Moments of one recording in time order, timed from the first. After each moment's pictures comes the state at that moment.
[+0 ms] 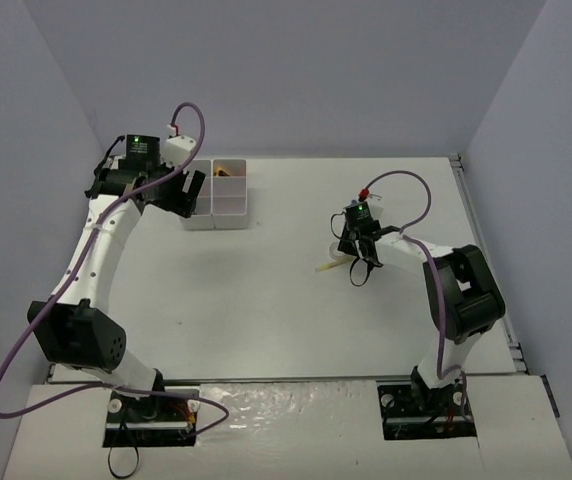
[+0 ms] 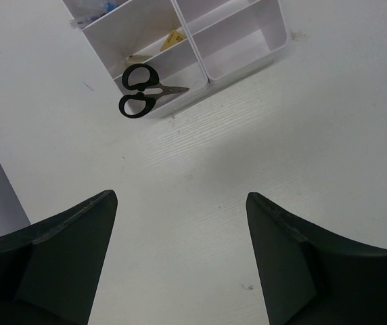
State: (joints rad) left arm -0.13 1.54 1.64 -0.90 0.14 0.29; right arm 0.39 1.74 0.97 -0.11 0.26 0.57
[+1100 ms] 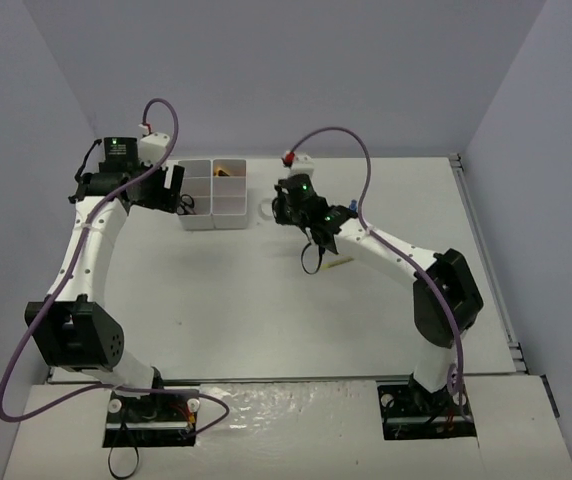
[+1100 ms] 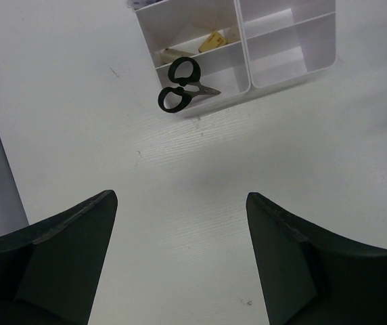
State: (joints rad) left arm -0.01 1.54 1.59 -0.82 0.17 0.23; right arm 0.70 1.78 1.36 -0.11 0.27 0.43
